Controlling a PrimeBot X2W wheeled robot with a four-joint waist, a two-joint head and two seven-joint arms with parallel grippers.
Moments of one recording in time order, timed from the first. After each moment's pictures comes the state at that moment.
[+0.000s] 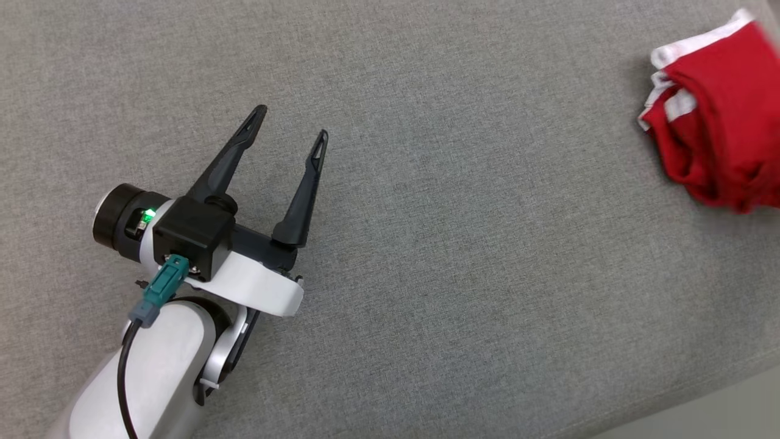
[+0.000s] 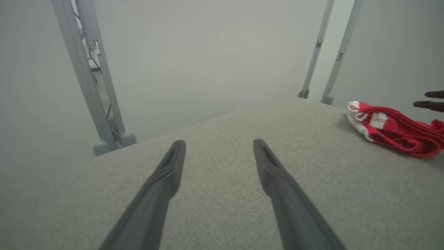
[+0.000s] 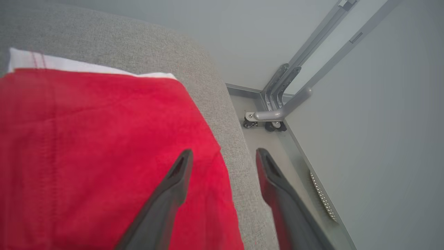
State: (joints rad) left arm -0.48 0.37 -0.55 -0.07 -0.37 0.18 -0.10; right arm -0.77 -0.52 0.16 0.86 0.27 0.13 -0.12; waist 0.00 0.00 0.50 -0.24
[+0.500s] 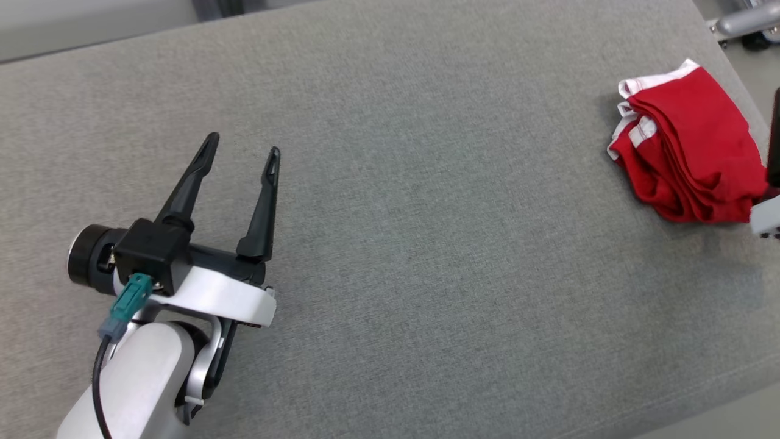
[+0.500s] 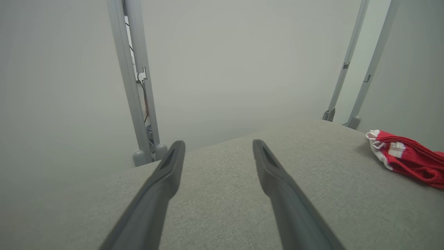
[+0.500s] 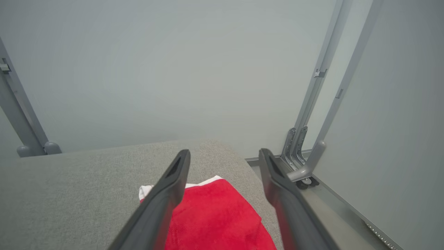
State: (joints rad) left arm -0.41 0.38 -0.50 -0.02 -0.43 0.23 -0.16; right arm -0.65 -0.36 -0.03 0.66 0.32 0.13 -0.26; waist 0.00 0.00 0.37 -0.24
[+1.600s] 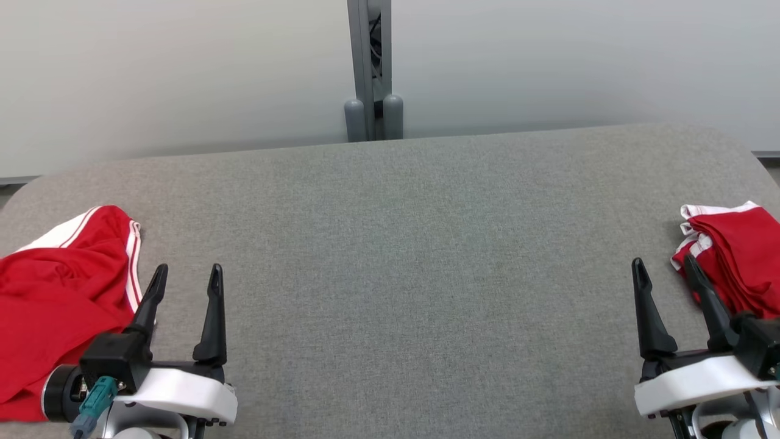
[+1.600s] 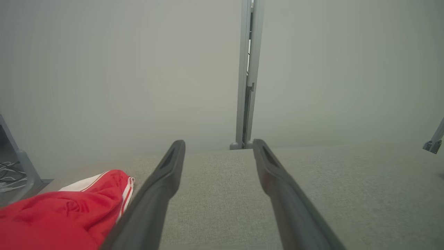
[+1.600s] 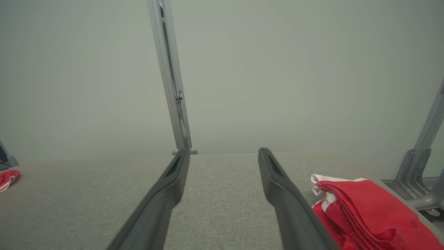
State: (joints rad) left arm -0.08 0.40 -0.40 0.00 -0.54 0.32 -0.23; right arm -0.05 -0.05 -0.05 0.04 0.16 0.13 -0.13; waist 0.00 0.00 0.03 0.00
